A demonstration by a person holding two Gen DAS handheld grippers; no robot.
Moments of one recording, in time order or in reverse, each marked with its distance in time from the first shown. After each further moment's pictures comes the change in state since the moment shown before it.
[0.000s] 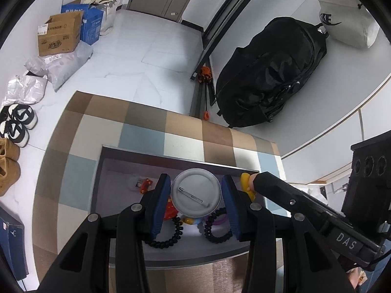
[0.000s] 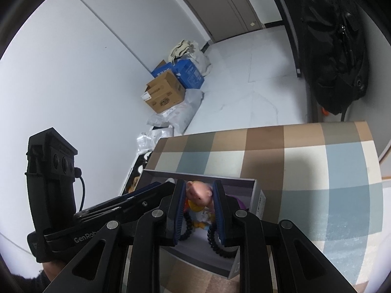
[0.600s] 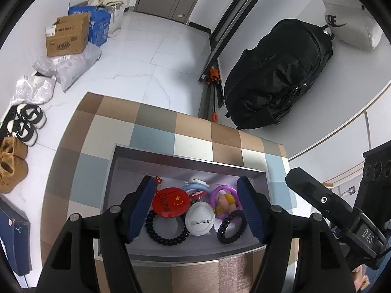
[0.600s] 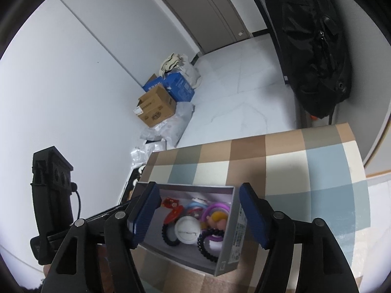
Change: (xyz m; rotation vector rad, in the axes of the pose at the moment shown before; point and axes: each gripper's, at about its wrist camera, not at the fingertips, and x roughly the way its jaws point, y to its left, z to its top) left arm -0.004 -0.004 -0.001 0.005 -0.026 0.066; right arm -0.020 -0.010 0.000 0.046 -0.075 -0.043
